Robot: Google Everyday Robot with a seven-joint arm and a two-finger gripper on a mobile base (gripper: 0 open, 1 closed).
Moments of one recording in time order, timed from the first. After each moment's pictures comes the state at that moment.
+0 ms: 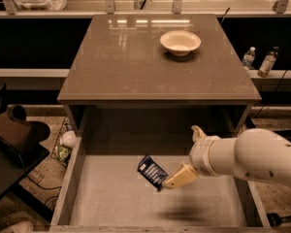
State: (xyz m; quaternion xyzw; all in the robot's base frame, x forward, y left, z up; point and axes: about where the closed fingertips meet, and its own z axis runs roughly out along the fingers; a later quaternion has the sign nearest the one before) arm 0.462 -0.102 0.696 -0.48 0.79 0.11 0.36
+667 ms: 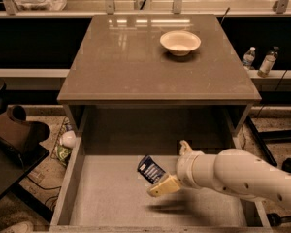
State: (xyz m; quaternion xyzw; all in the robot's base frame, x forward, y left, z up) arm 0.463 -0.066 0.634 -0.43 0.81 0.15 0.37
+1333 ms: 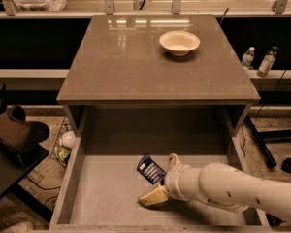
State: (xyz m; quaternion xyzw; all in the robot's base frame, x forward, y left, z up) arm 0.446 -0.037 0.572 -0.41 0.82 0.18 0.35
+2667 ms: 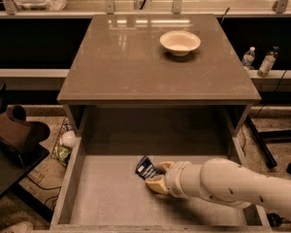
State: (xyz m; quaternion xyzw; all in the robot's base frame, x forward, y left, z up) arm 0.446 -0.036 0.594 -0.42 0.82 0.18 0.35
